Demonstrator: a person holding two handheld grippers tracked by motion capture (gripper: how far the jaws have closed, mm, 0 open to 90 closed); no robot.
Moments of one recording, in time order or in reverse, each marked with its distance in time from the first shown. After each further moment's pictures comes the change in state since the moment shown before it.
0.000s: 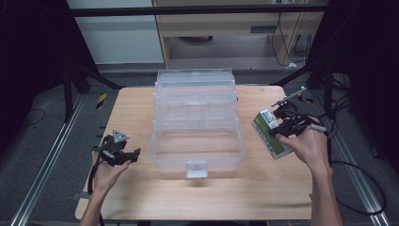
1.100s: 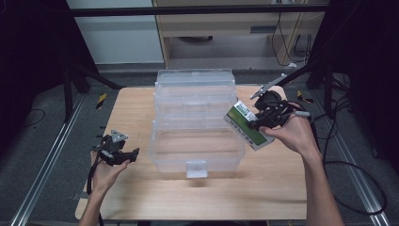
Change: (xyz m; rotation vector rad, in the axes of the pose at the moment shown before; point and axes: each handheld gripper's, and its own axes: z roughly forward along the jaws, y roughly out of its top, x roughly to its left) left arm 0.004 -0.001 0.000 0.002 0.006 -0.010; right arm 0.034 0.041 -0.018 -0.107 0.177 -0.248
